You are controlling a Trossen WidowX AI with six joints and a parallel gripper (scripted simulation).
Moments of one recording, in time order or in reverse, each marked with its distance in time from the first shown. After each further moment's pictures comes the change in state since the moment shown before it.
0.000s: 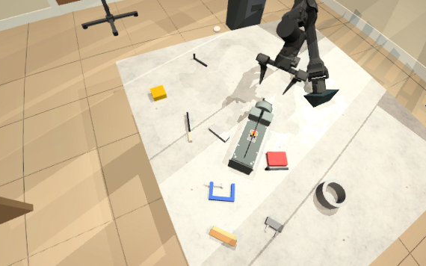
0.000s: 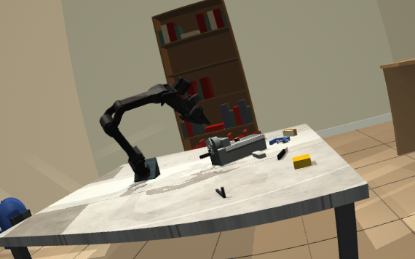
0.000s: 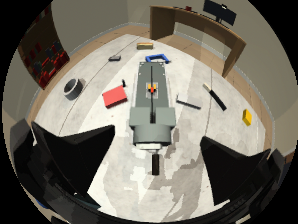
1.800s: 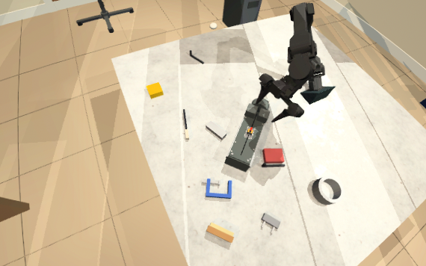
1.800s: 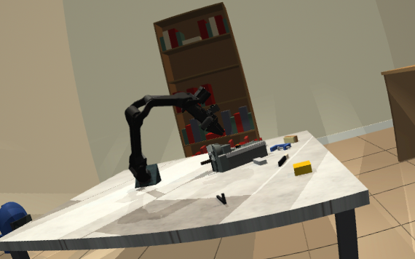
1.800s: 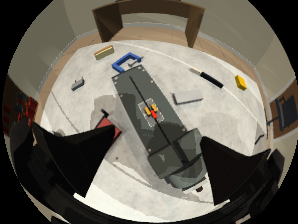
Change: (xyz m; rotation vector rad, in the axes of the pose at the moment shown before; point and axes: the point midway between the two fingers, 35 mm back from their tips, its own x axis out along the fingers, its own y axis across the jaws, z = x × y) arm 0.084 0.041 0.046 0.407 0.057 -0.316
